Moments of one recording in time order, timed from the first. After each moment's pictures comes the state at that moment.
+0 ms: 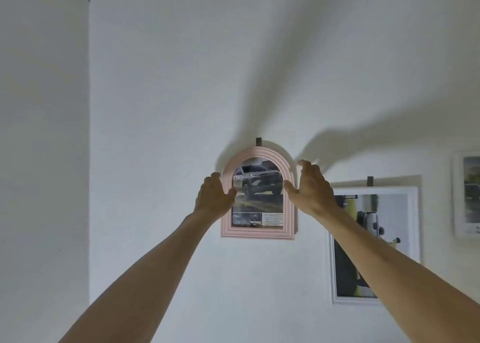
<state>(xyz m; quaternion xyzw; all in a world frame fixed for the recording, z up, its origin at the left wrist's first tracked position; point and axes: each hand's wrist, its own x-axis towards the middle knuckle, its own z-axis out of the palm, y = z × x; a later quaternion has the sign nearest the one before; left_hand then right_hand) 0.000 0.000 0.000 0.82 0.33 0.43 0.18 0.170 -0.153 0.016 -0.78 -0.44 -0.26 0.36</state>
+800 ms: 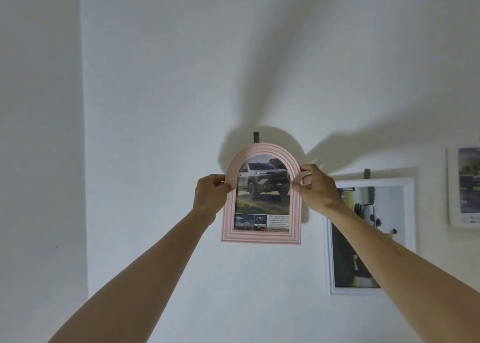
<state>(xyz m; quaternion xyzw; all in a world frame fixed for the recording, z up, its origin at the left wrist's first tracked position) -0.004 -0.005 -0.004 0.70 0.25 0.50 0.45 0.184 -0.167 0.001 -0.73 -0.45 -0.16 0.49</state>
